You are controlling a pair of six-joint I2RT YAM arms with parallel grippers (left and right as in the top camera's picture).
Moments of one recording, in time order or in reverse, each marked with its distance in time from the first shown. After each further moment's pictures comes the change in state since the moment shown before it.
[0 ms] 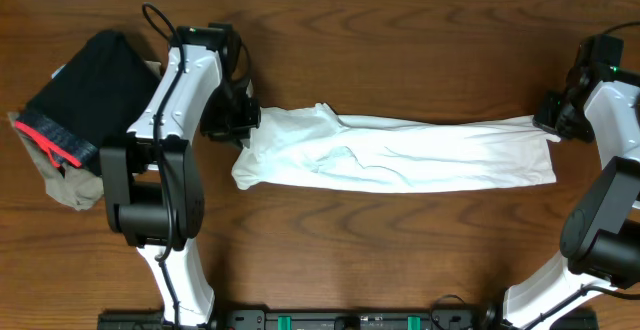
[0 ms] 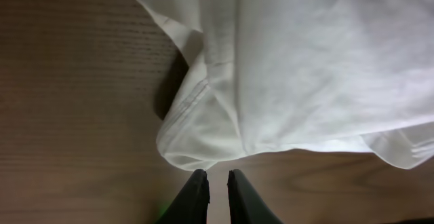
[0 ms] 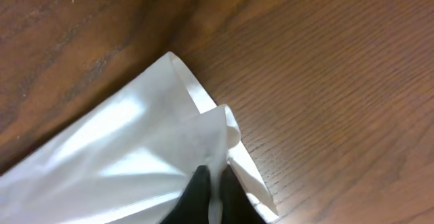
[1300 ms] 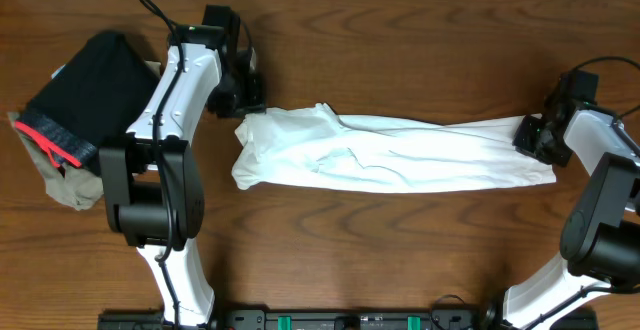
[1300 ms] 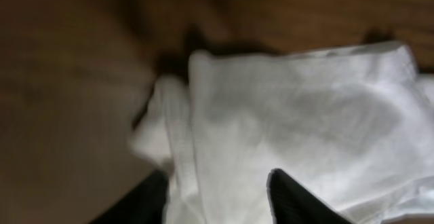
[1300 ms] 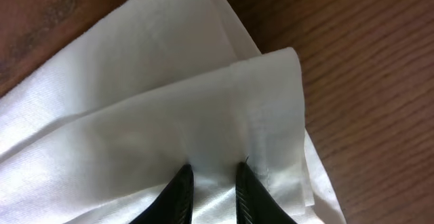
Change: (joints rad) left arm 0.000 0.000 0.024 0.298 0.048 -0.003; right arm 0.001 -0.010 -0.284 0.279 -0.109 0.003
